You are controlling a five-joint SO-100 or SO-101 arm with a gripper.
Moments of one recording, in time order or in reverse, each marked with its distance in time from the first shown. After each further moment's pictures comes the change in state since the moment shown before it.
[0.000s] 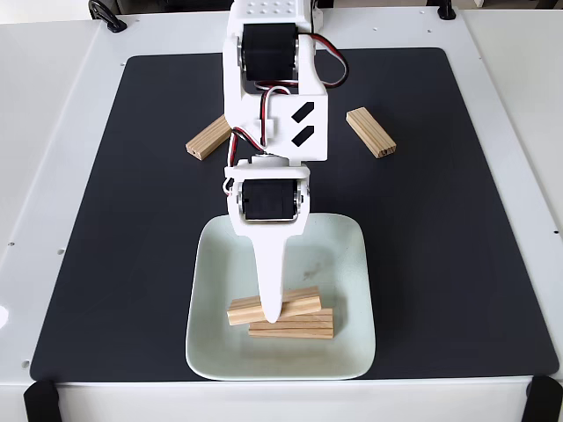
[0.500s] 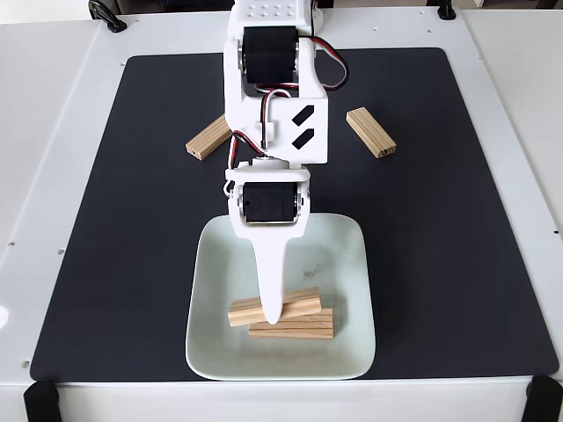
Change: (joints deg) arm 0.0 0.0 0.0 0.0 0.0
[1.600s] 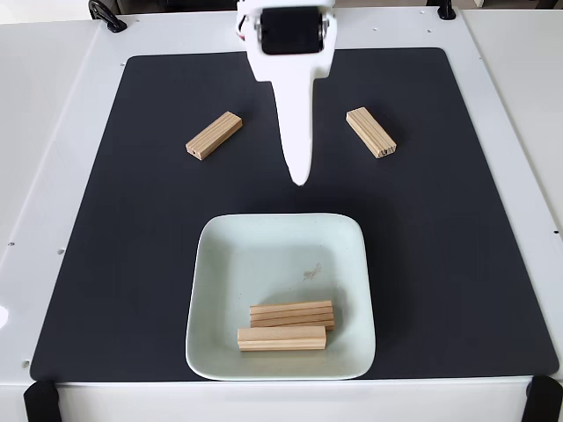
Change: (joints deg) arm -3.0 45.9 41.6 10.5 -1.8
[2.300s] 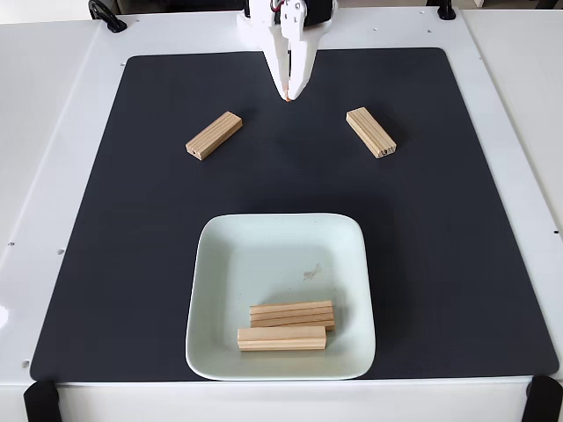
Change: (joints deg) arm -1.3 43.0 61.6 0.5 -44.0
